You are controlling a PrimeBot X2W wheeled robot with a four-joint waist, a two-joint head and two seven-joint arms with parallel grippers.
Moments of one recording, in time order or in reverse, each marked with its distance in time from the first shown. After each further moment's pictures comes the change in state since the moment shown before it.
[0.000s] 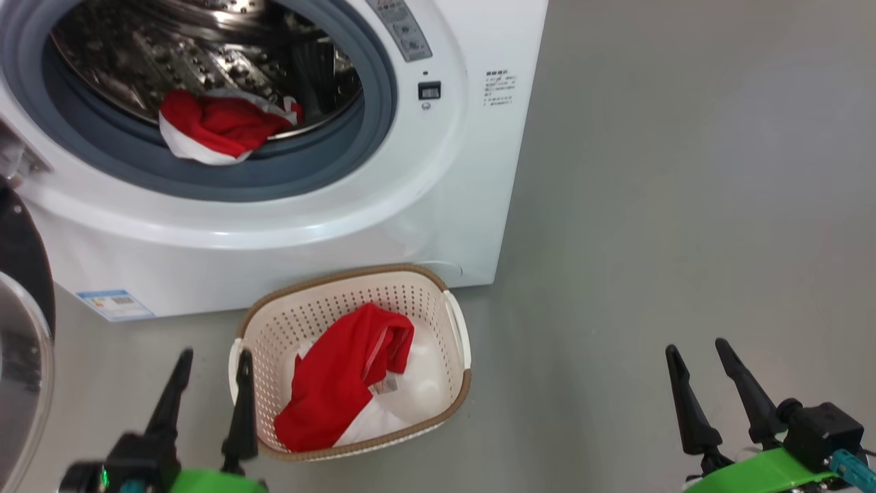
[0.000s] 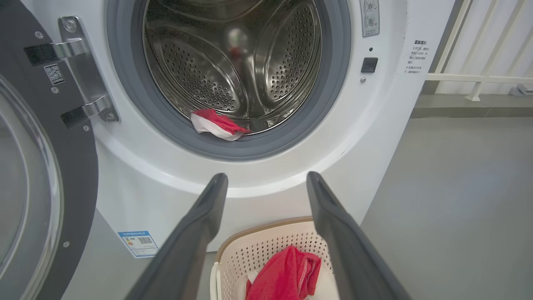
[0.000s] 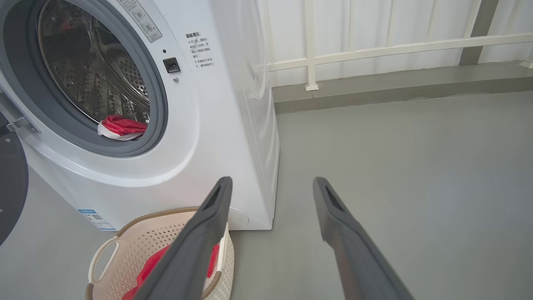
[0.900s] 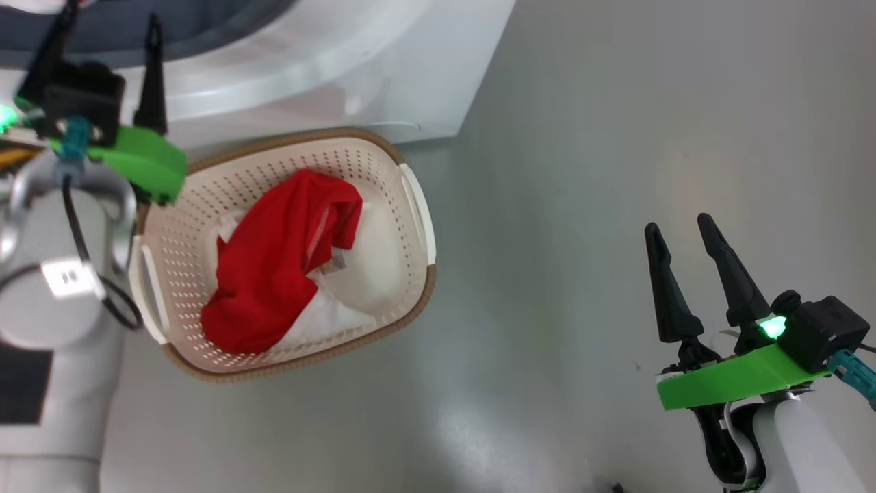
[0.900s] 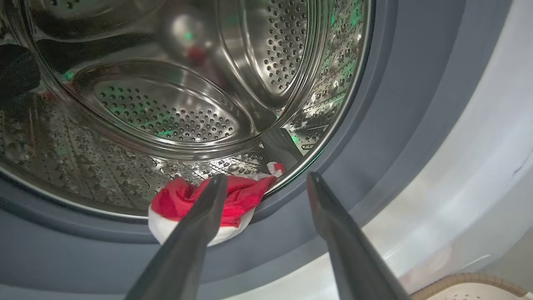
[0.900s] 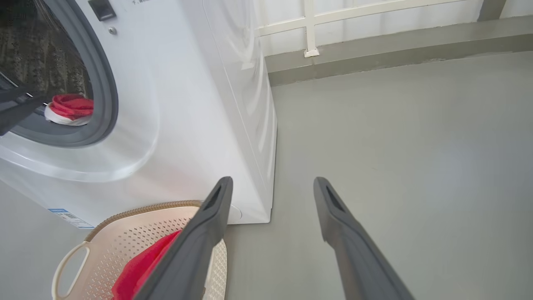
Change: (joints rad) left arm -0.963 0.166 -0.143 0.596 0.271 0.063 0.000; right arm -0.265 0.028 0.041 -0.027 0.036 0.000 0.000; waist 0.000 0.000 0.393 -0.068
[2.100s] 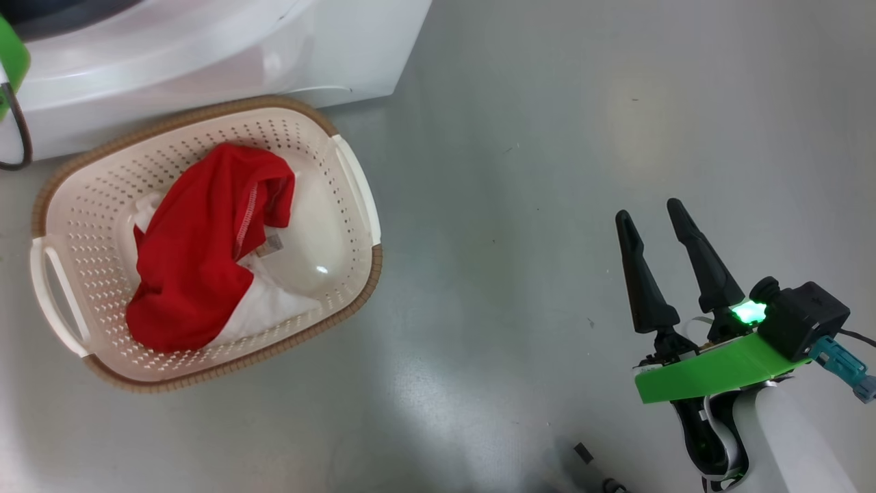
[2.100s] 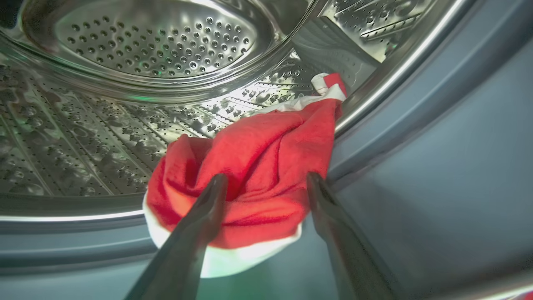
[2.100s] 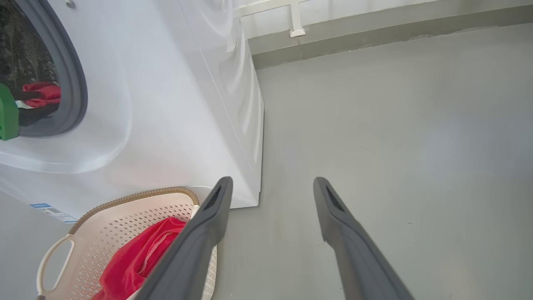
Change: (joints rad) left arm -0.440 0.138 -0.157 0.533 0.139 0.093 0.172; right arm -0.042 0.001 0.071 -0.011 0.053 0.000 0.000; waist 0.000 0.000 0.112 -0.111
